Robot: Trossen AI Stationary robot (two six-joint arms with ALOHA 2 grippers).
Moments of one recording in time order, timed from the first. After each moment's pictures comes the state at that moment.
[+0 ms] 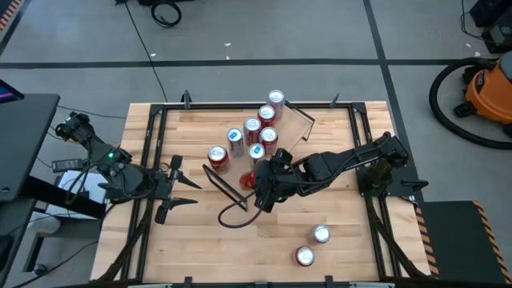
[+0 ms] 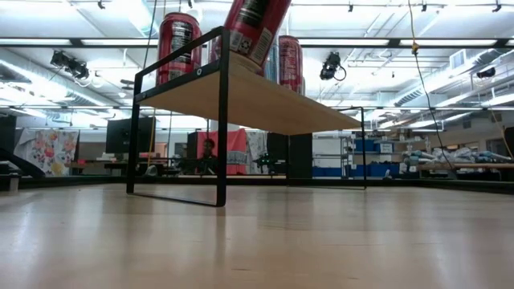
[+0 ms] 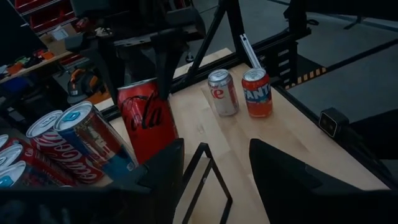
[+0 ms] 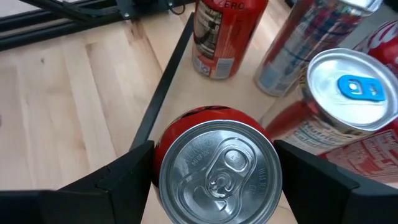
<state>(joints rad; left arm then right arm) -0.67 0.79 0.87 -0.40 -0.49 0.16 0.33 1.85 1.93 -1.04 0.52 0.57</state>
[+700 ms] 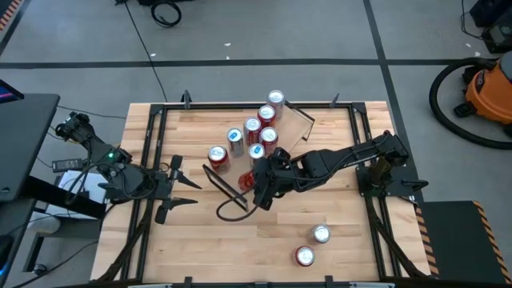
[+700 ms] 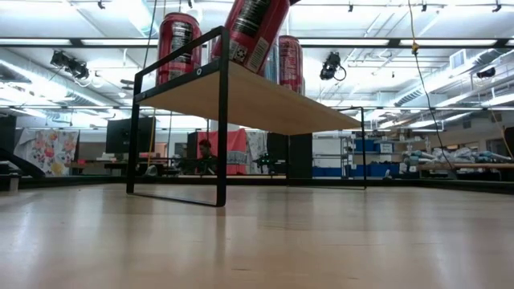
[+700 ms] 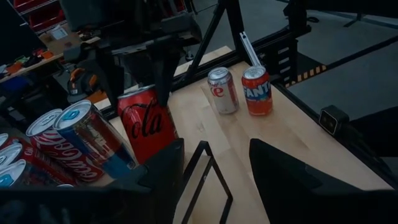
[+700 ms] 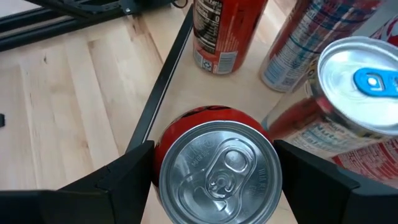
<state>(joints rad) -0.67 0.79 0.87 -0.40 -0.49 0.16 0.30 1.84 1.89 -1.00 0.45 0.57</state>
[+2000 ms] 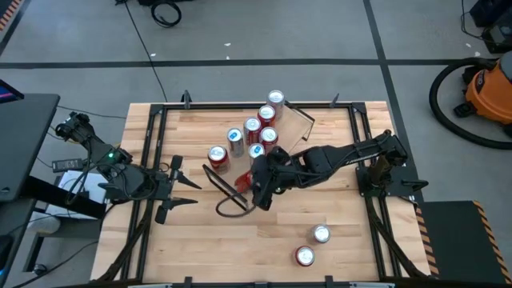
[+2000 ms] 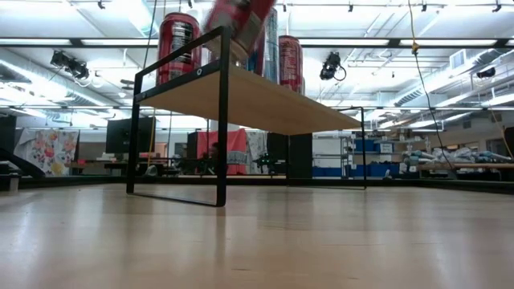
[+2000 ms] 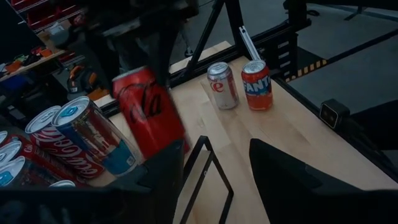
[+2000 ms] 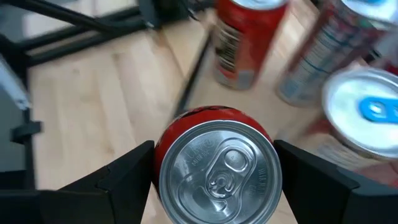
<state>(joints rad) -0.67 0.79 0.87 -0.42 -0.49 0.16 0.30 1.85 1.97 -1.00 0.41 0.55</state>
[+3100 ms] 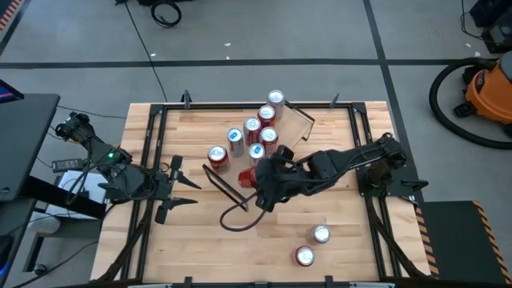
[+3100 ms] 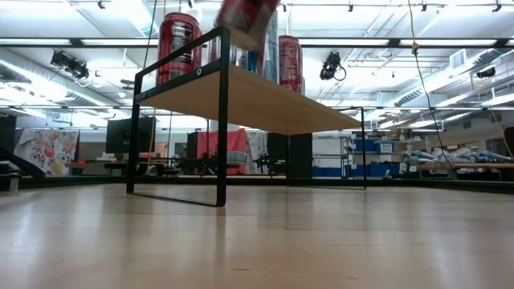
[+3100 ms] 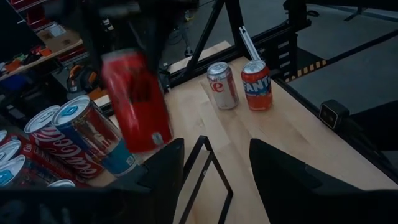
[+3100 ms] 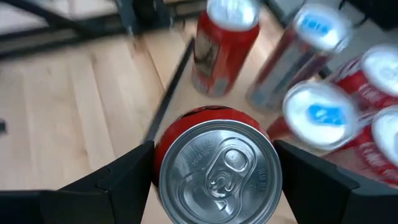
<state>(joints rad) -0.67 0.79 0.87 -0.42 -0.49 0.16 0.35 1.88 2.07 -1.13 0.56 0.53</state>
